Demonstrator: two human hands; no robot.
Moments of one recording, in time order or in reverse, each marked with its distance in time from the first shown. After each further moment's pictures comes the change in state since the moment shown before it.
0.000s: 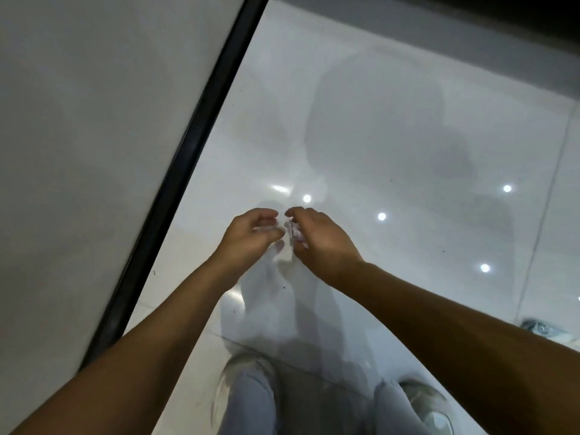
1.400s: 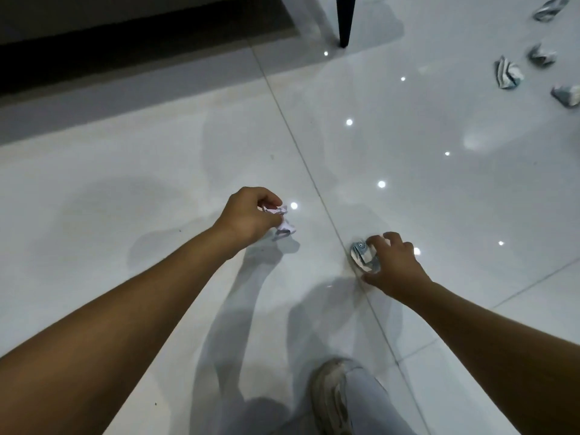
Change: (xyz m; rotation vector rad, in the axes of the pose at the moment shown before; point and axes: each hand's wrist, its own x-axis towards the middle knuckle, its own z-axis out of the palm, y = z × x) left_hand 0.001 0.134 0.292 0.641 -0.567 0.540; right_hand -0.275 0.221 -0.083 0.129 0.270 1.077
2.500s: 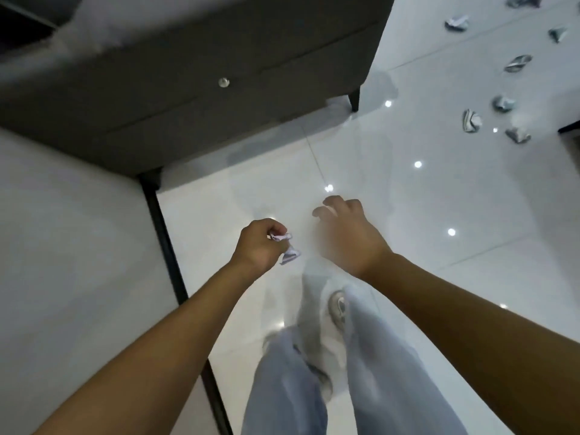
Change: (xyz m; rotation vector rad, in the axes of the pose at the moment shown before) left_hand -0.267 0.278 -0.186 -0.029 0.046 -0.263; right_hand -0.260 -0.199 -0.329 -0.014 0.073 -0.510
